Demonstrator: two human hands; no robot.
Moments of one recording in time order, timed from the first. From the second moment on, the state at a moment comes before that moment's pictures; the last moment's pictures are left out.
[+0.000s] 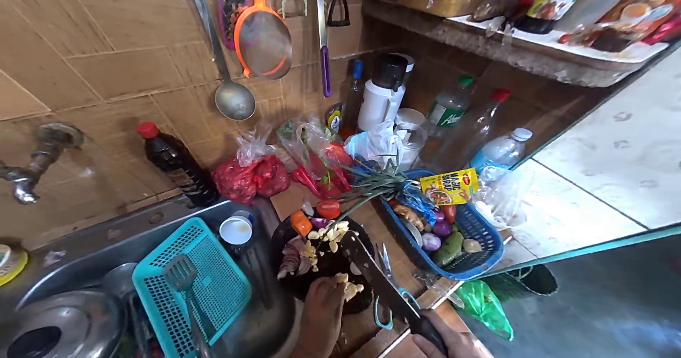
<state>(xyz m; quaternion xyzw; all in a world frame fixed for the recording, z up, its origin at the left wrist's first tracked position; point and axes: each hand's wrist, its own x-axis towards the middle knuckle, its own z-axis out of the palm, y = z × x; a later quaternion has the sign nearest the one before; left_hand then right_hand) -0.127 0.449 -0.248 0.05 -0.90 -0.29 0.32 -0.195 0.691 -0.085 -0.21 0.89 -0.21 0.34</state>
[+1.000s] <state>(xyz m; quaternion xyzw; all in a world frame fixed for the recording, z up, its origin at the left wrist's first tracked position) -0.139 0.440 -0.190 0.14 -0.90 -0.41 0.00 -0.193 0.628 -0.093 -0.18 0.89 0.05 0.41</state>
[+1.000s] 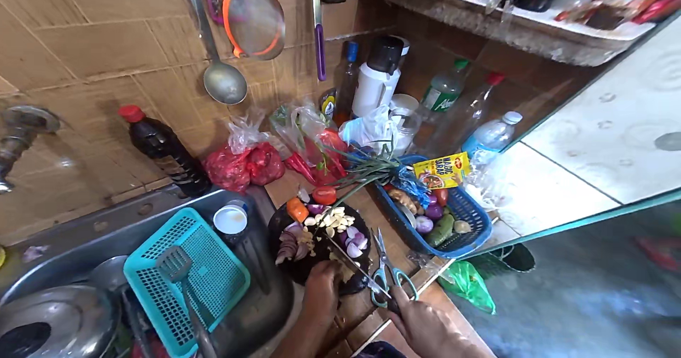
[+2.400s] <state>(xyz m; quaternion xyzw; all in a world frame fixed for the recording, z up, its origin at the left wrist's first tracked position) -0.144 0.424 -0.180 0.20 -0.88 -0.42 -0.04 -0.160 0.594 -0.051 -0.13 0.89 -0.02 0.44</state>
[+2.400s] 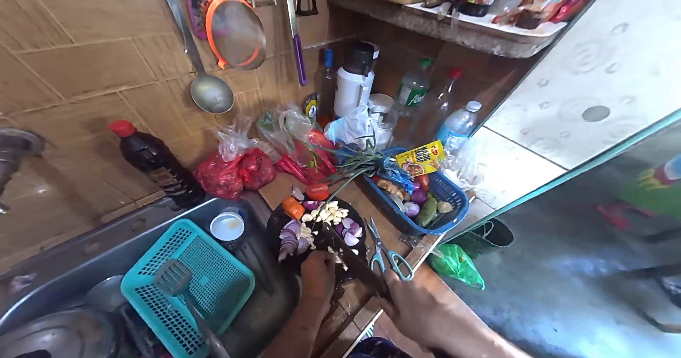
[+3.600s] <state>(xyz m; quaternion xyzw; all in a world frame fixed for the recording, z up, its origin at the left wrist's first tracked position) -0.225 0.447 -0.179 0.12 -0.95 -0.28 -0.08 -0.222 0.675 -0.080 -0.06 0.88 -0.22 0.43</state>
